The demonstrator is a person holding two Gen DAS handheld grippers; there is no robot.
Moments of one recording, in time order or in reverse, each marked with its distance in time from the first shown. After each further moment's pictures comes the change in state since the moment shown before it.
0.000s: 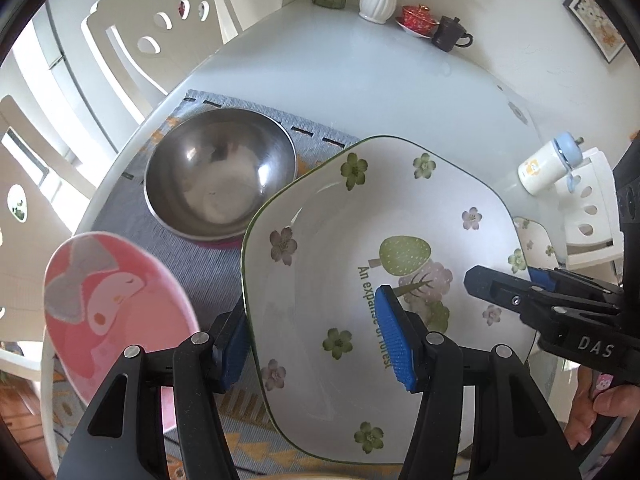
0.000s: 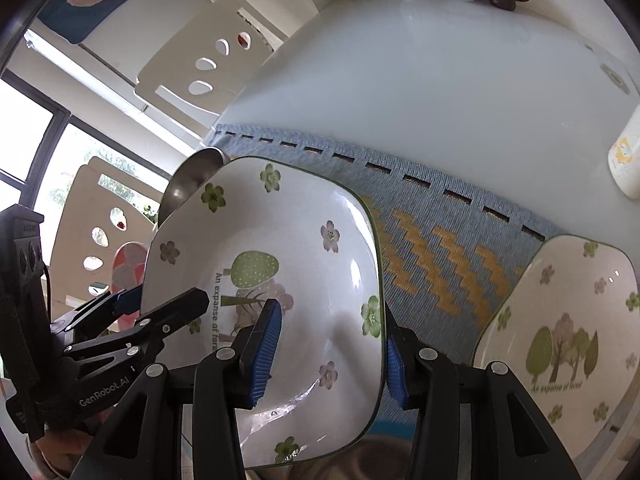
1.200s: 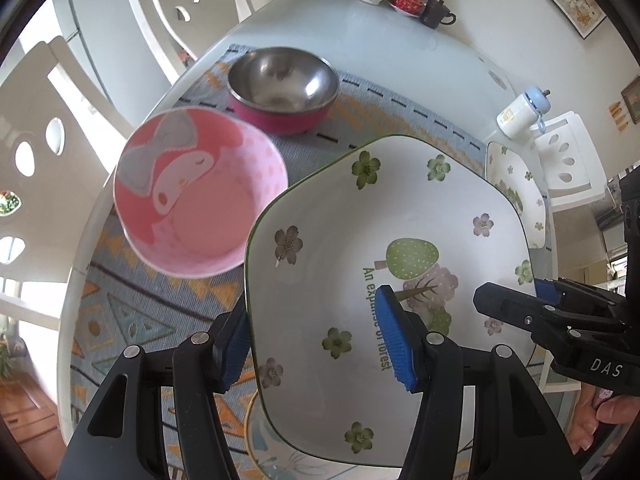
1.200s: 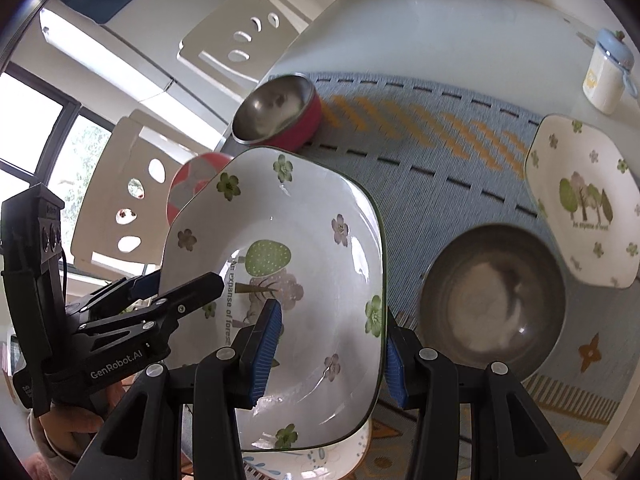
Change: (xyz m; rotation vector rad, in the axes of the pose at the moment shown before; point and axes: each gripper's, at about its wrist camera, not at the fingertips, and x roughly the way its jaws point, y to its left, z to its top) left arm -0.058 0.053 -0.095 0.035 0.063 -0.040; right arm -0.034 0.089 -0.118 0.052 0.024 0.010
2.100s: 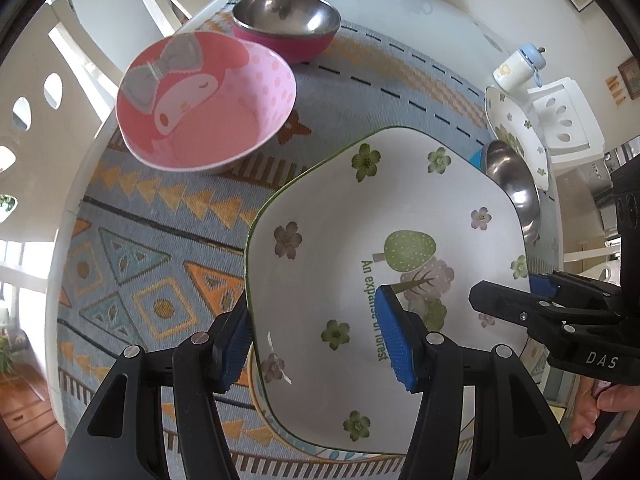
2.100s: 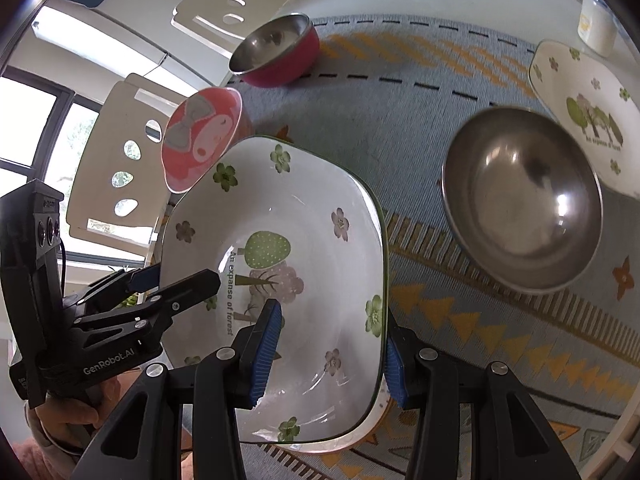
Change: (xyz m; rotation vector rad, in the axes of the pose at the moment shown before) left arm 0.009 0.011 -0.054 0.022 0.100 -0.019; right arm 0.022 0.003 -0.058 0.049 0.089 0.020
